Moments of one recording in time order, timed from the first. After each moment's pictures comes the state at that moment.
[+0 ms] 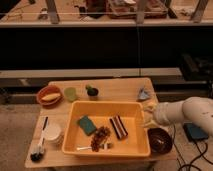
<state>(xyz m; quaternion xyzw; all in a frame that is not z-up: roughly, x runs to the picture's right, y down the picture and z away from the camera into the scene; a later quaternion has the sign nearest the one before) 0.196 0.132 0.684 -0.18 -0.23 0.21 0.93</state>
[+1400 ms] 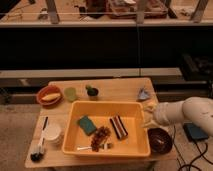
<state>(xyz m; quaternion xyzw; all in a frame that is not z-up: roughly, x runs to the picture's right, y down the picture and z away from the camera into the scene) 0.194 0.130 0.684 -0.17 -0.23 0.20 0.94</state>
